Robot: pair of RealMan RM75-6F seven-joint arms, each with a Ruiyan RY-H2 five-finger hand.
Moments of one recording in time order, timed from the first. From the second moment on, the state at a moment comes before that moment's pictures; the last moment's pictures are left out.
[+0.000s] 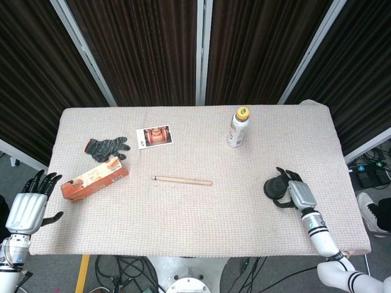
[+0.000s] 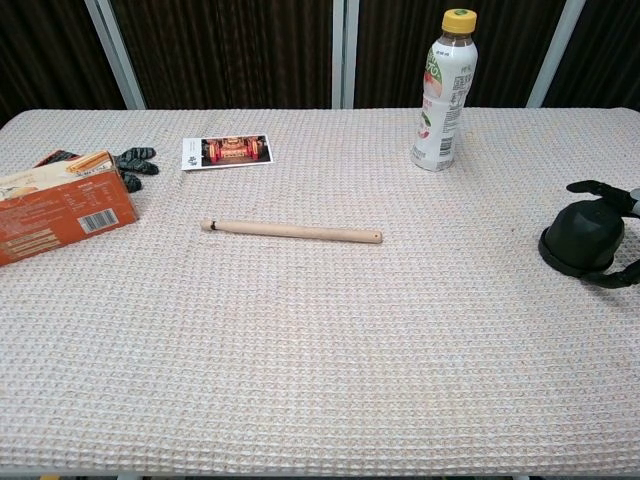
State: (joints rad) left arm -0.14 -1.18 -0.03 -1.58 1.49 1.43 0.17; right arm 0.41 -1.59 0.08 -1.01 -1.38 0.96 0.41
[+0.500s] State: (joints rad) left arm -0.14 -1.18 -0.03 -1.58 1.49 1.43 0.16; right arm 0.41 -1.60 0.08 -1.00 -1.39 0.98 0.41
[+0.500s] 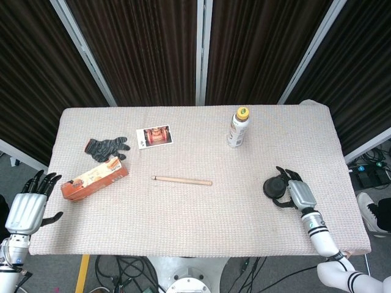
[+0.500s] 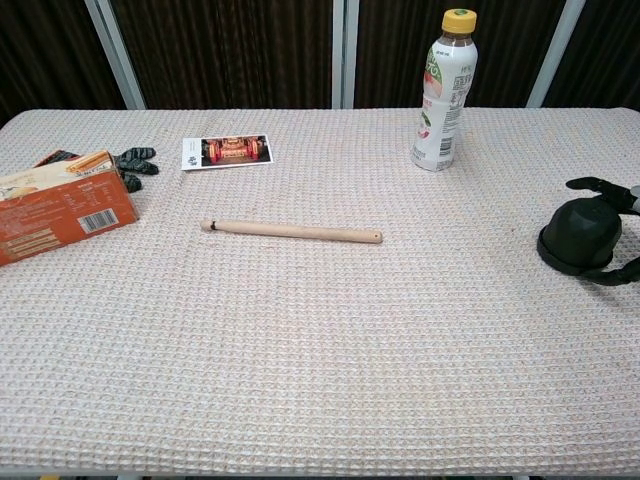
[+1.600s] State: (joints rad) left arm -0.14 -1.17 -0.02 -1.57 1.49 1.42 0.16; right arm 0.41 -1.56 0.12 -1.10 -1.44 1.12 0.52
